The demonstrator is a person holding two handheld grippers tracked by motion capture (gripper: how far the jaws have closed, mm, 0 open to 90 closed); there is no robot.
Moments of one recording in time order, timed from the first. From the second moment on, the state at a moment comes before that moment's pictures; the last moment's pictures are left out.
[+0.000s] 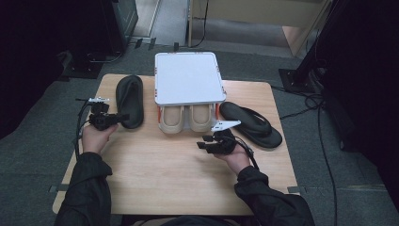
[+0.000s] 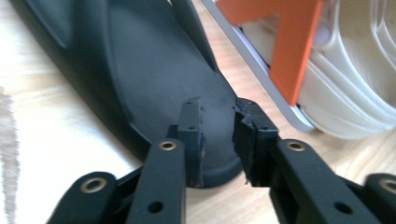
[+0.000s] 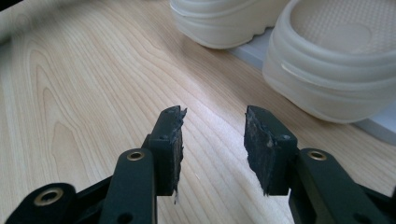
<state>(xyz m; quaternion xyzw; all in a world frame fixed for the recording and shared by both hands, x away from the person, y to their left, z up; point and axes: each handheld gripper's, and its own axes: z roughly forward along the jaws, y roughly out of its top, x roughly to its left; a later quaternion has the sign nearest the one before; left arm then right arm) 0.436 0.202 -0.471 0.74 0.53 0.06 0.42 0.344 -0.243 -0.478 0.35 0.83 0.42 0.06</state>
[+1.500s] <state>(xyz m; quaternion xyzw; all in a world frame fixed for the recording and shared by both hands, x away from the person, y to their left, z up) 0.520 0.208 -0.490 0.72 0.57 0.13 0.37 0.321 -0.264 -0.485 0.38 0.83 0.41 0.08</state>
